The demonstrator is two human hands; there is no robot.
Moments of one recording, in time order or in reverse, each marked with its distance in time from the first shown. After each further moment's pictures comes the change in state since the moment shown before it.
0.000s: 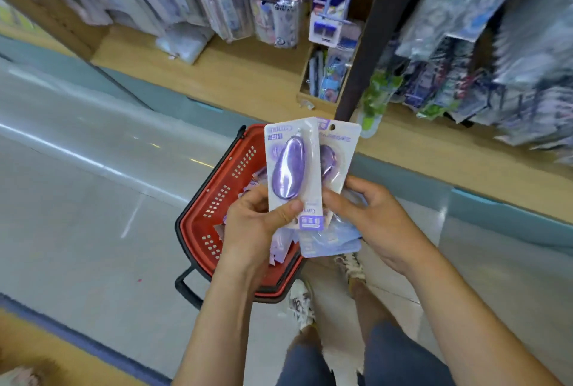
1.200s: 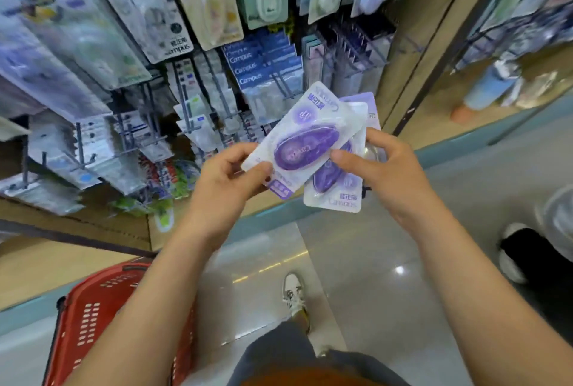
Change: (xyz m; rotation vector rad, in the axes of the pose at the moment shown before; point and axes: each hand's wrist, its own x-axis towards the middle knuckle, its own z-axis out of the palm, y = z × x) left_hand -0.186 0.013 0.478 0.490 -0.812 0.244; right_hand -0.371 -0.114 -0.386 0.062 0.885 -0.392
